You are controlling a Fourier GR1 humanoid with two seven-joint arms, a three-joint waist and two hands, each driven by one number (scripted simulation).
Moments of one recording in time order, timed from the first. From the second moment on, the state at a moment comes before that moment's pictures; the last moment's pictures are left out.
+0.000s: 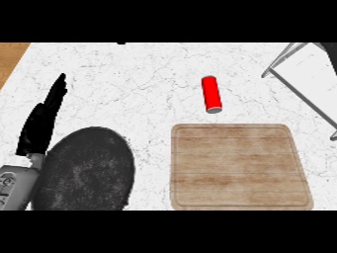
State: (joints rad) left arm -0.24 0.38 -0.12 -1.40 -0.03 0.20 0.06; right arm -1.43 -0.45 -0.20 -0.26 1.52 -0.33 1.05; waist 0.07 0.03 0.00
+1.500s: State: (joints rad) left arm -0.17 0.37 -0.05 -1.44 -0.04 0.17 0.05; right arm -1.22 -0.57 -0.46 -0.25 1.24 -0.43 0.83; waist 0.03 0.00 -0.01
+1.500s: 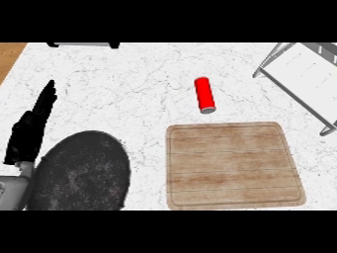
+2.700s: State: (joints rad) left arm -0.10 0.36 0.00 -1.45 -0.08 0.18 0.07; right arm -0.97 -0.48 -0.44 -0.86 1.15 -0.49 1.00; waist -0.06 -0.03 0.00
